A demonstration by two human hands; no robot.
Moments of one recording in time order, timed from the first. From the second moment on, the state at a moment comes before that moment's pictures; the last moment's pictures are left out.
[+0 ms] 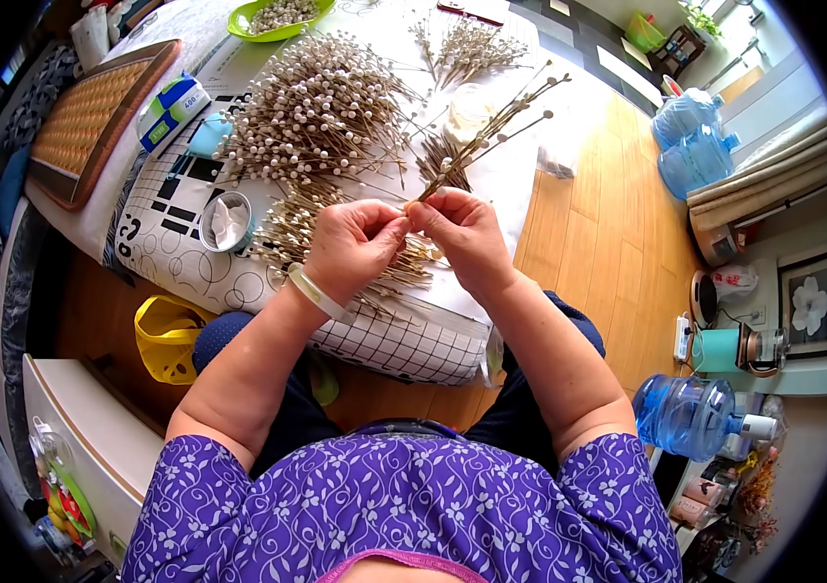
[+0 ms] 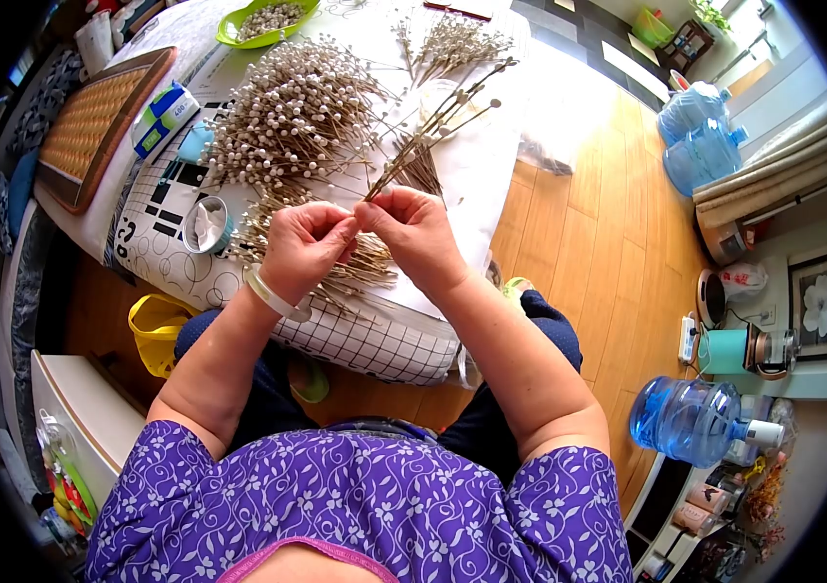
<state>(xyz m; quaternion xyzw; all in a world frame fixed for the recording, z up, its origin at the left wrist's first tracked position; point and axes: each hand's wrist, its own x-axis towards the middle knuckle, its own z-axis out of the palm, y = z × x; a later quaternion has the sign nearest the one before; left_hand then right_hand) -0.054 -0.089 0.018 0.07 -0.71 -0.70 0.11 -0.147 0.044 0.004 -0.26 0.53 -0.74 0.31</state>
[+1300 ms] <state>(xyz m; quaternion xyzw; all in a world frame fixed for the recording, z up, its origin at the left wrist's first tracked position) -0.055 -0.090 0.018 0.09 -0.70 -0.70 0.11 -0.153 0.047 0.008 -0.28 0.56 -0.71 0.32</state>
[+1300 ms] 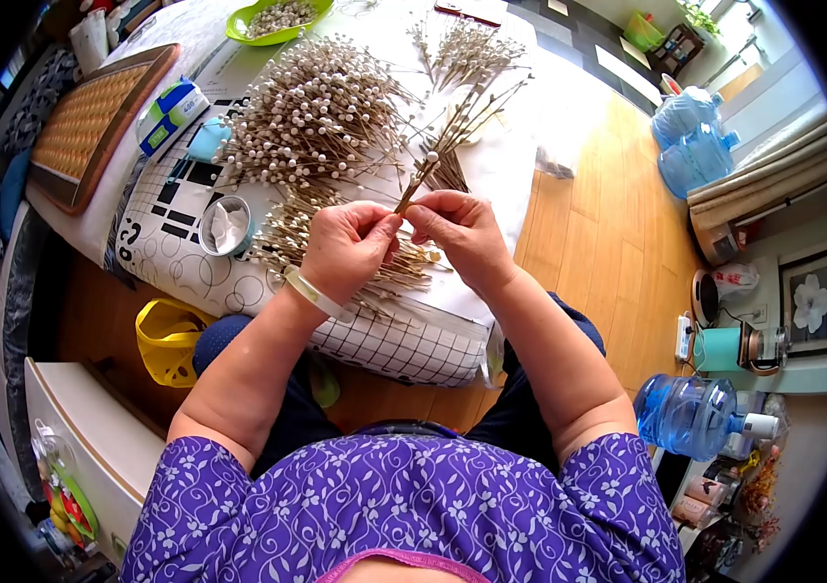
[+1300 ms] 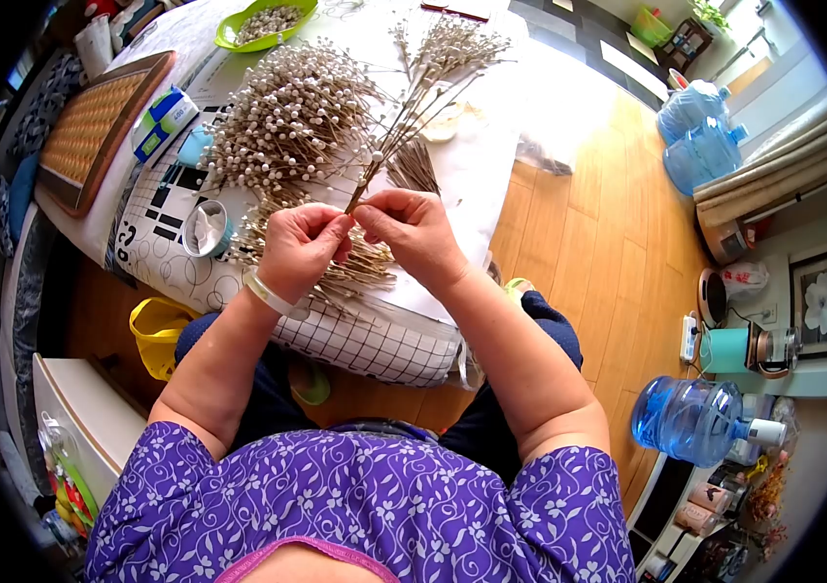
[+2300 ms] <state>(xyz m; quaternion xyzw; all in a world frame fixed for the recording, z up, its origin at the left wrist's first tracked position) -0.050 -0.100 0.027 0.11 -0.55 -0.83 -0.07 -0.166 0.051 0.016 -0.30 0.52 -0.70 0.39</state>
